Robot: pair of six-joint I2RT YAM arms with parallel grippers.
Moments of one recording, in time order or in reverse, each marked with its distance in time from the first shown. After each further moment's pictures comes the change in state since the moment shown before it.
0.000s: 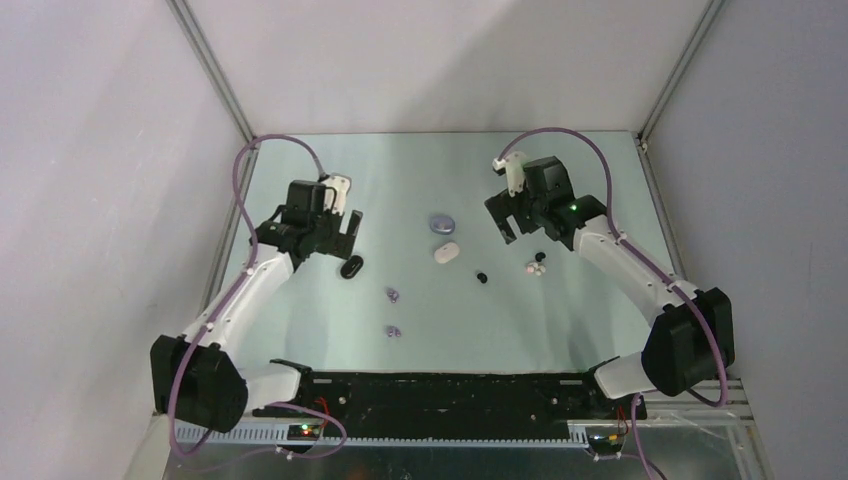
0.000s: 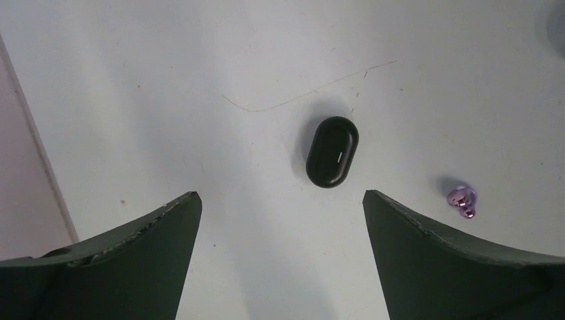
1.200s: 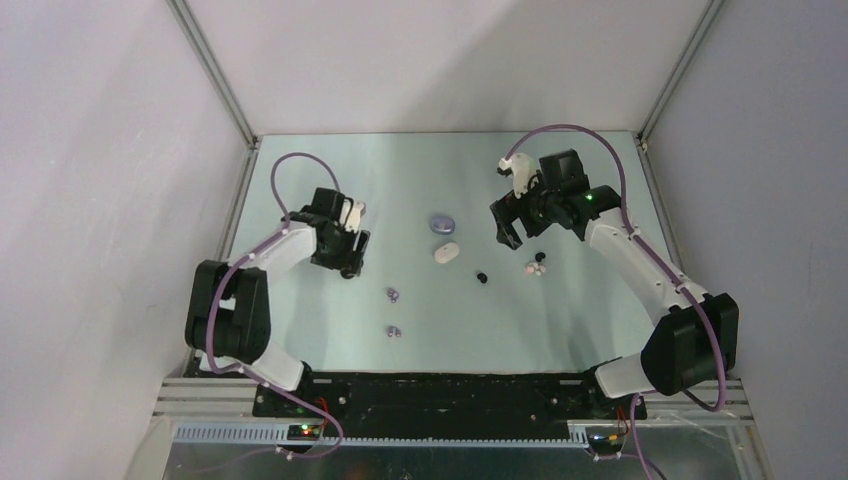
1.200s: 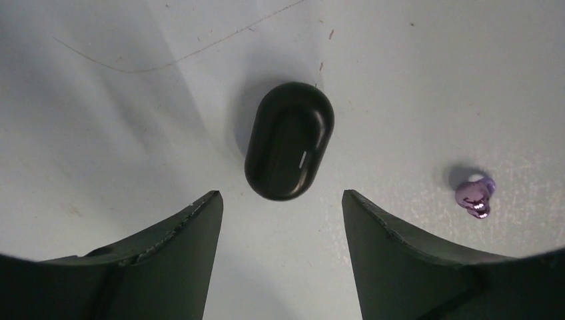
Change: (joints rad) left arm 0.053 0.327 -0.021 -0.012 0.177 -0.071; right arm -0.084 -0.005 0.071 -0.171 -0.356 -0.069
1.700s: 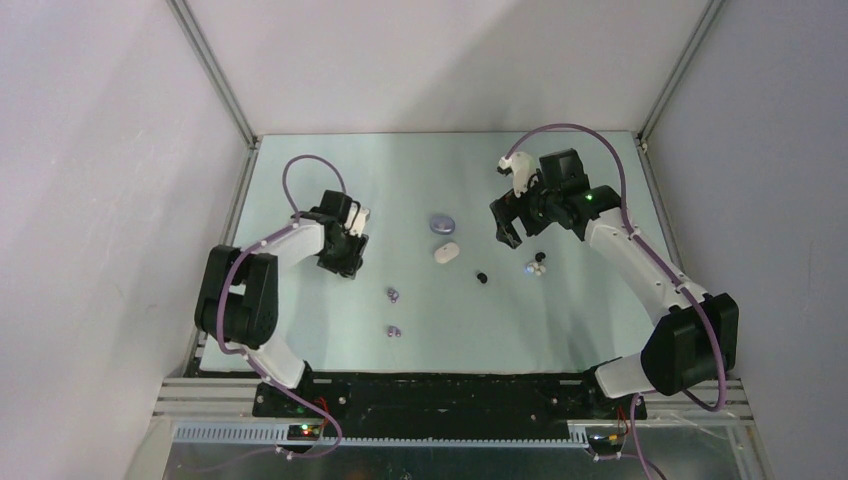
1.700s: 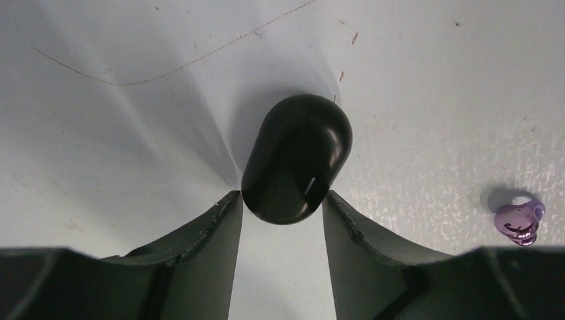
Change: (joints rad) left arm -0.028 0.101 0.010 0.025 -0.060 0.026; right arm 0.000 0.000 0.000 0.014 0.001 0.000
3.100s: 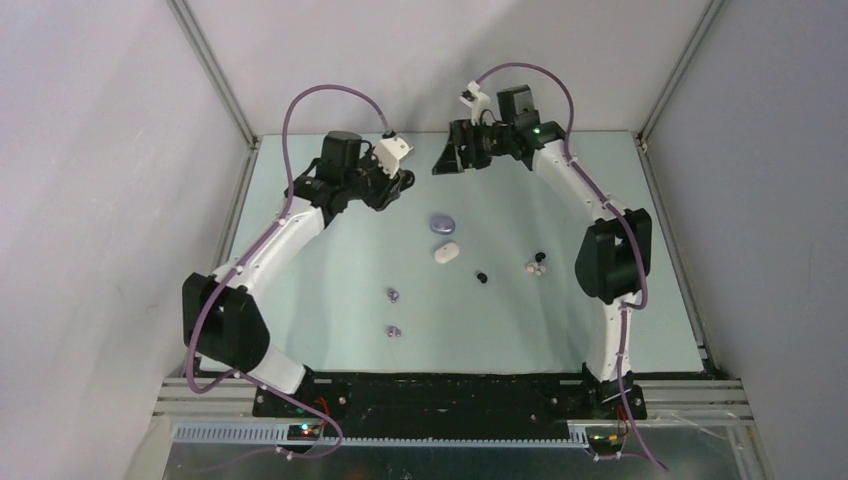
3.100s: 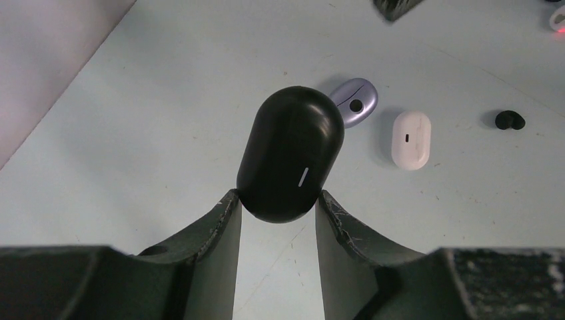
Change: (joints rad) left arm -0.145 -0.128 0.365 0.152 0.298 0.324; right arm 0.012 0.612 0.698 0.096 -0.441 0.453
